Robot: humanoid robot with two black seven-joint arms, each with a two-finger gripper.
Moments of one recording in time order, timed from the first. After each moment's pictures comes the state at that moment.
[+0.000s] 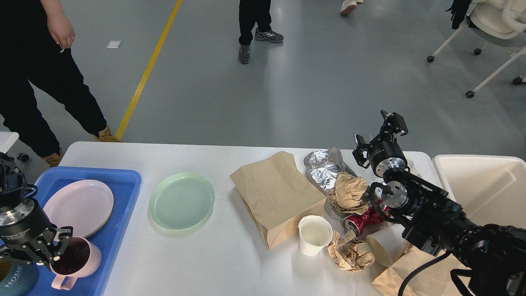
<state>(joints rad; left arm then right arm) -1.36 0.47 1.53 -0.74 0.05 -0.96 -0.20 0.79 -0.10 0.36 0.38 0.29 0.08 0.47</state>
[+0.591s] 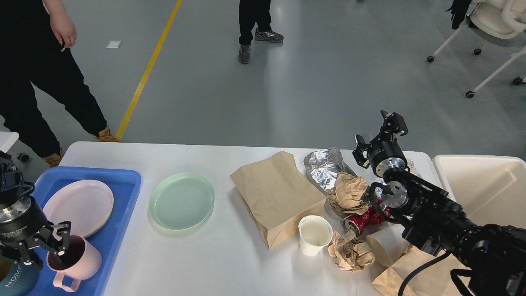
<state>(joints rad) -1.38 0.47 1.55 -0.74 0.05 -0.96 -0.20 0.79 -0.10 0.36 0.38 0.29 0.08 0.47</state>
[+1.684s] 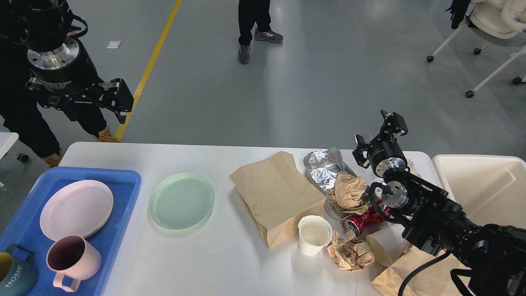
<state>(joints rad) -2.19 0.16 1.68 -1.00 0.03 -0.96 -0.22 0.79 -0.10 0.36 0.38 0.29 0.08 0.47</state>
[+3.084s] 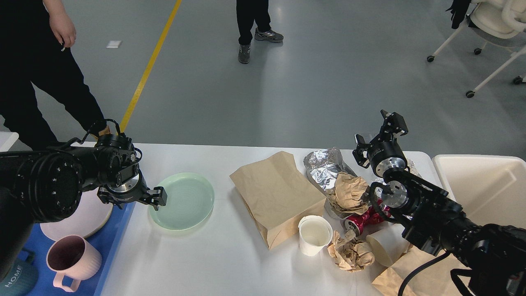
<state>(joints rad) -1.30 0.09 1.35 -0.53 0.01 -0.66 0.07 0.79 -0.10 0.36 0.38 0.29 0.08 0.47</state>
